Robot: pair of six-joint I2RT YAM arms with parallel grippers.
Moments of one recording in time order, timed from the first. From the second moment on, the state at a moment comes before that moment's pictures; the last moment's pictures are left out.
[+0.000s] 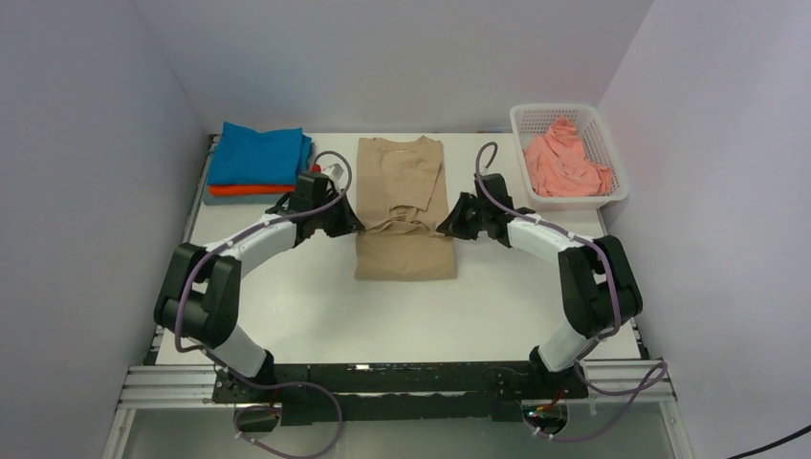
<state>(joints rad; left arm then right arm) -0.36 1.55 0.94 -0.11 0.29 -0.59 0.35 1.61 0.92 -0.09 -0.29 0.74</state>
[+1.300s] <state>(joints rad) -0.29 1.47 0.79 -0.15 0.33 -0.59 0.32 1.54 0.82 -0.07 -0.30 0.65</state>
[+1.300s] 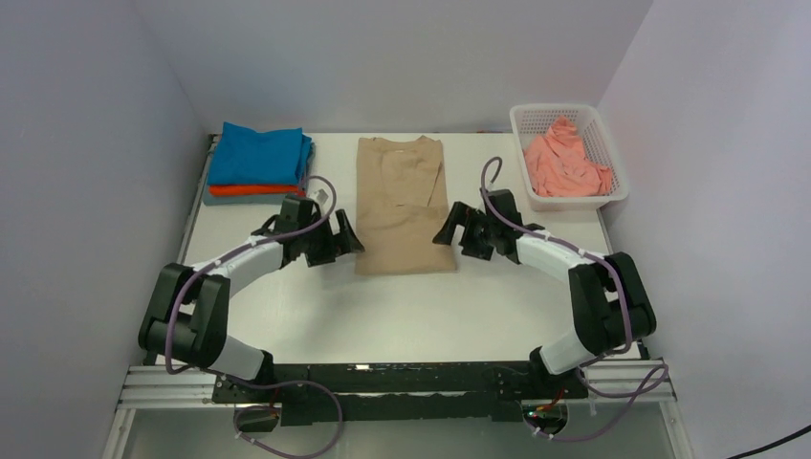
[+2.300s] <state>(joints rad) -0.38 1.63 0.70 0.05 0.37 -0.74 0.34 1.58 0.63 0.08 -0.32 0.77</state>
